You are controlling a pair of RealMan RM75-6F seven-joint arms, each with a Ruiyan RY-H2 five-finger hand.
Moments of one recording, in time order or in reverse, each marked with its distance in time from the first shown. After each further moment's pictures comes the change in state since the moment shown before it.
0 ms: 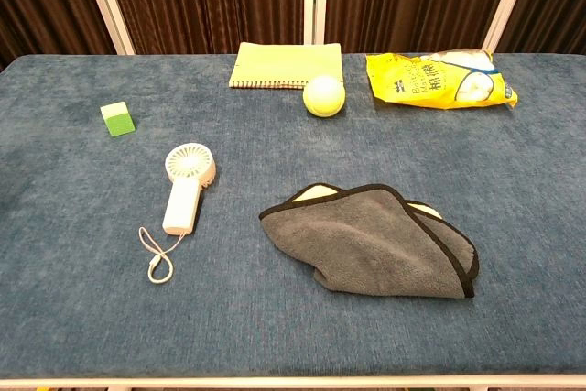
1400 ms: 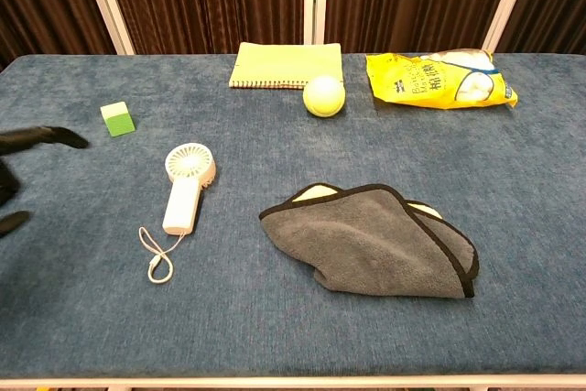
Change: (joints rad) left arm -0.164 -0.157 0.042 -0.021 0.028 -0.305 0.100; right arm 0.008 0.004 0.010 -0.008 -0.042 0.039 0.029
